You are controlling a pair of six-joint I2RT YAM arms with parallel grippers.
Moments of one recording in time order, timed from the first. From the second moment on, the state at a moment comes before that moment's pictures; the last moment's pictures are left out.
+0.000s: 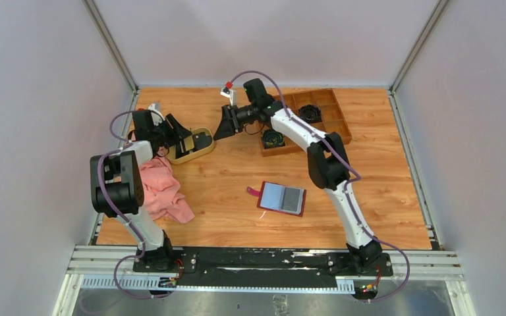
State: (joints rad) left arm 0.18 1.73 0.95 0.14 0.45 -0.47; right arm 0.61 2.39 2.15 -0.36 -1.04 0.25
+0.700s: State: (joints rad) left arm 0.20 1.78 0.93 0.22 0.64 -0.46; right arm 0.67 2.65 2.33 0.05 -0.97 0.67
